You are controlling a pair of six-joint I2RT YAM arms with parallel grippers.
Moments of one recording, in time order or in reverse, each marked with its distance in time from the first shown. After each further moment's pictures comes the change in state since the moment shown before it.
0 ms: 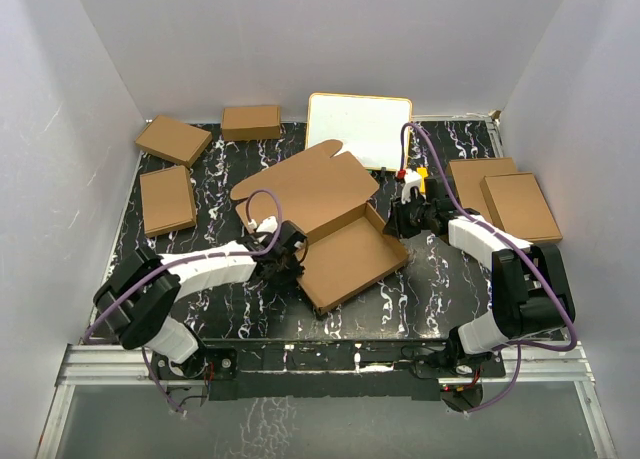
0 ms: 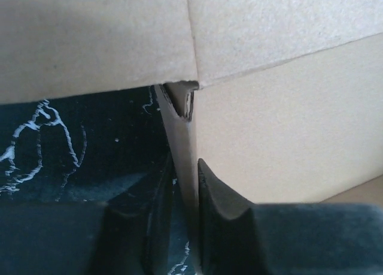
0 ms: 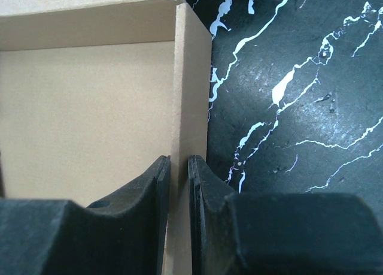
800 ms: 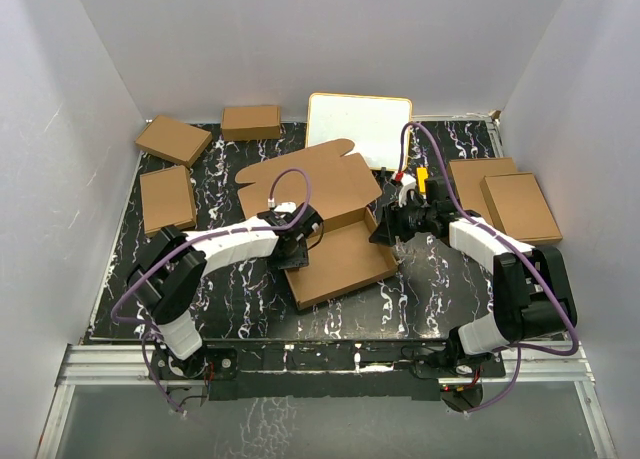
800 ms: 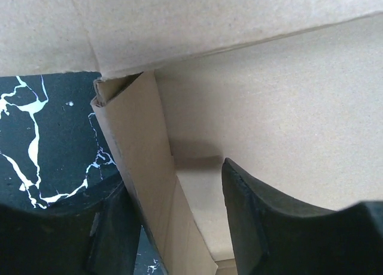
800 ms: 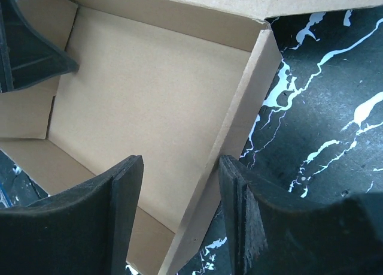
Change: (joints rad) left arm 0.018 0.213 0.306 -0.331 -0.122 0.305; right arm 0.001 -0.023 -0.014 -0.007 -0.222 0.000
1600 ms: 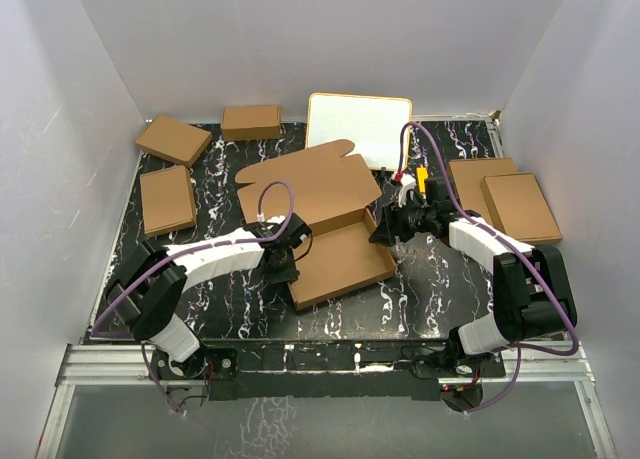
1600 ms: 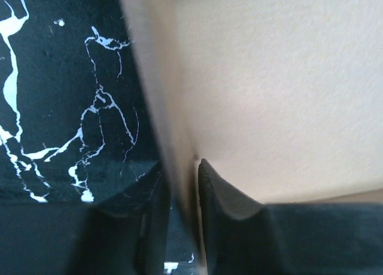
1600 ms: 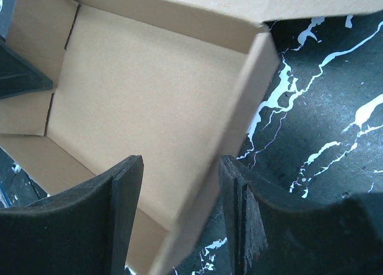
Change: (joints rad) left arm -0.006 -0.146 -0.140 -0.005 0.136 -0.081; right arm 0.000 0.000 0.000 0.000 -0.007 -0.007
